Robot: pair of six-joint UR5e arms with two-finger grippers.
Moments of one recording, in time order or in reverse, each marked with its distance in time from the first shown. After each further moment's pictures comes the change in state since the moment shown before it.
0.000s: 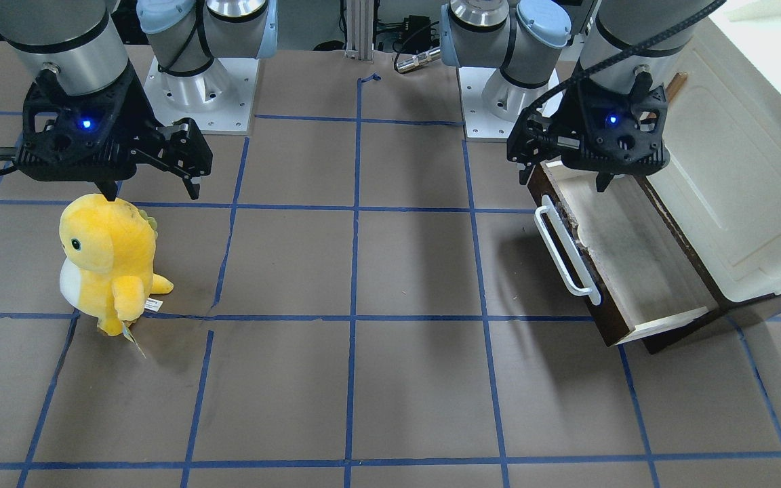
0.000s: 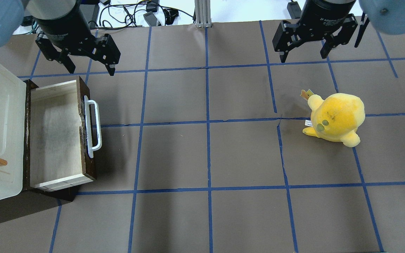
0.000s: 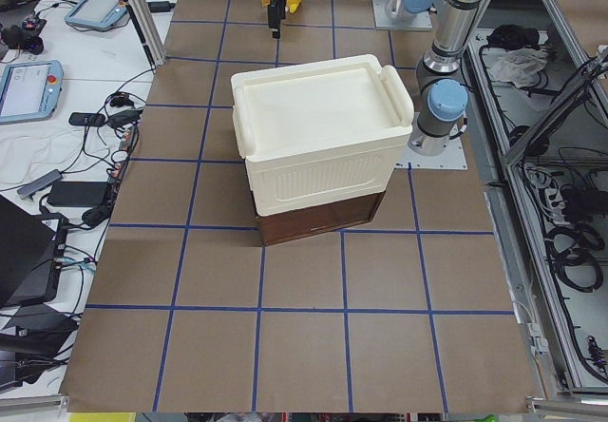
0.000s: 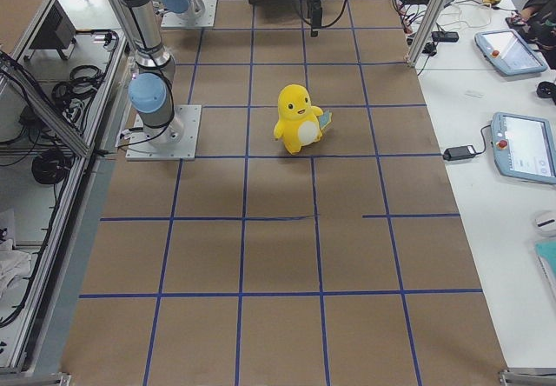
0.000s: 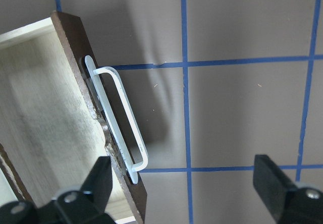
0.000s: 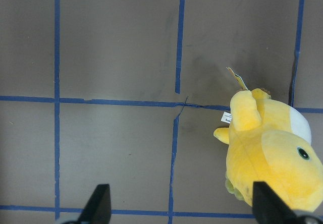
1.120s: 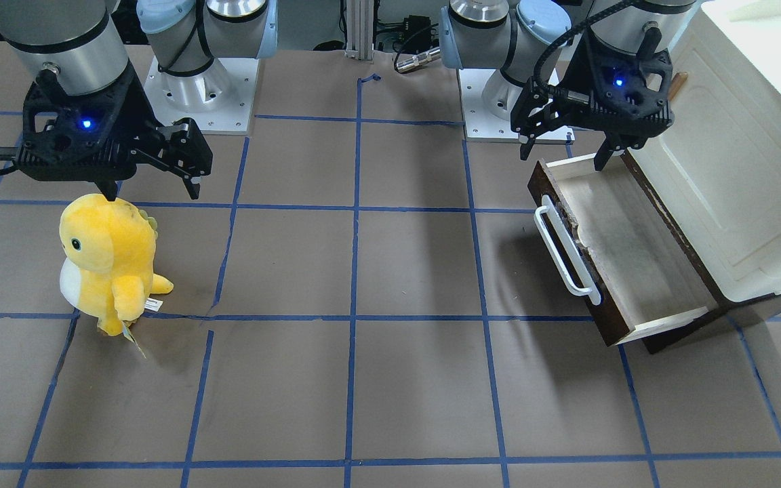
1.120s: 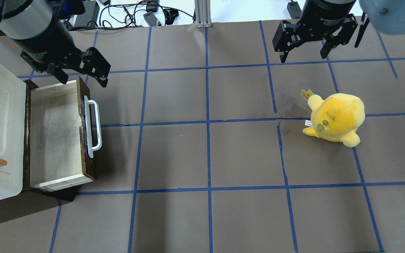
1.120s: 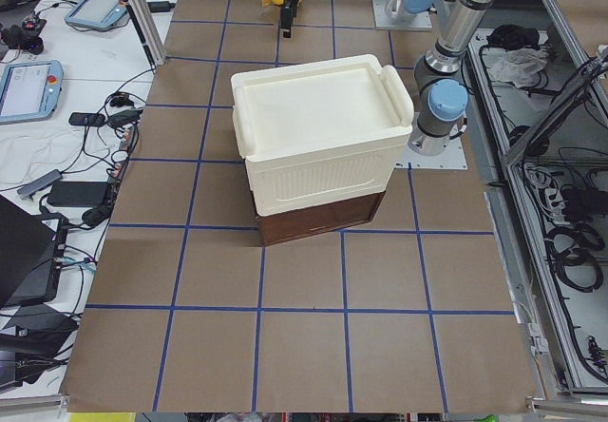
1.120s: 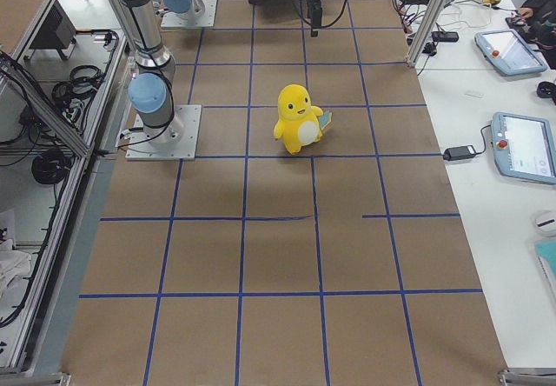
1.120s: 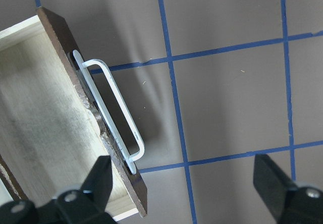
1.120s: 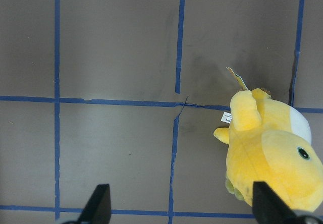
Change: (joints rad) left arm 0.040 0.091 -0.100 0.061 -0.064 0.022; right arm 0.000 0.000 0.000 0.000 0.001 0.000
